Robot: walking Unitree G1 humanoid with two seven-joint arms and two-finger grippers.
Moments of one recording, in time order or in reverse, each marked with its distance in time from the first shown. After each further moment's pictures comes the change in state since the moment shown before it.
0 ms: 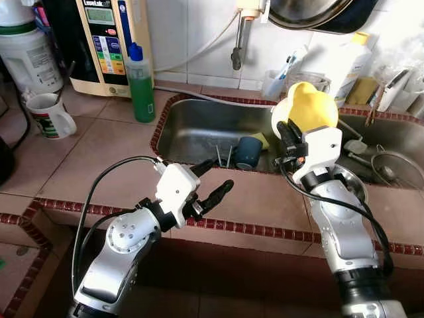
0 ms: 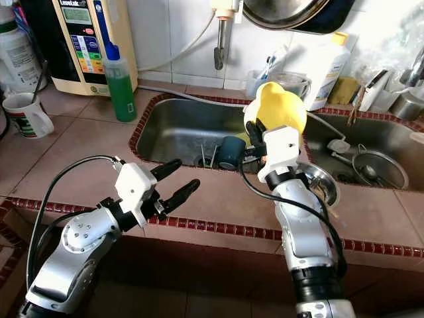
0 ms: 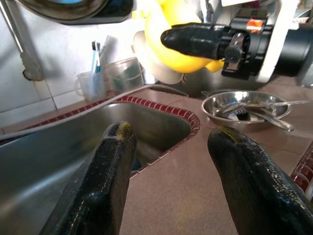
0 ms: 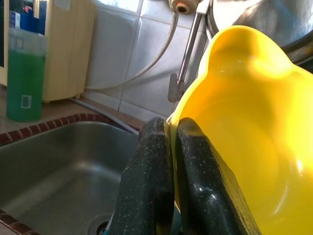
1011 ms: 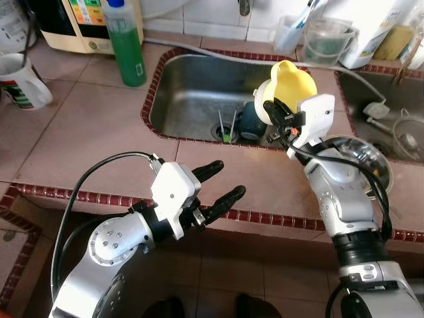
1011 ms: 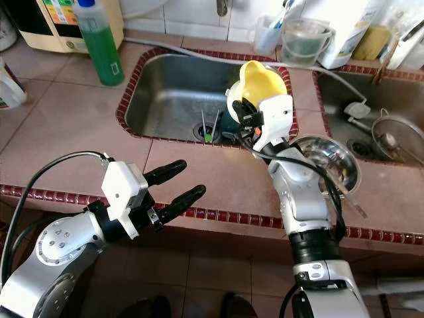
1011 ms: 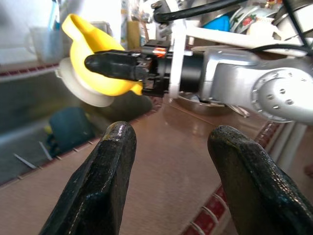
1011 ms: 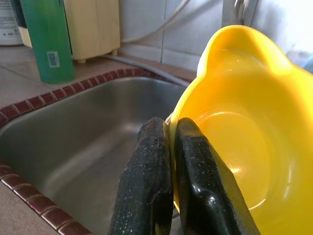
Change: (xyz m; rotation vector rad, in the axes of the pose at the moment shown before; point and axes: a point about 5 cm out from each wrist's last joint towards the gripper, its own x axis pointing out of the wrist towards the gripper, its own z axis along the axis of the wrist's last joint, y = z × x) left arm -0.018 -0.024 0.046 -0.063 -0.041 -0.108; right arm 0.040 -0.001 0.025 0.134 -0.004 0.170
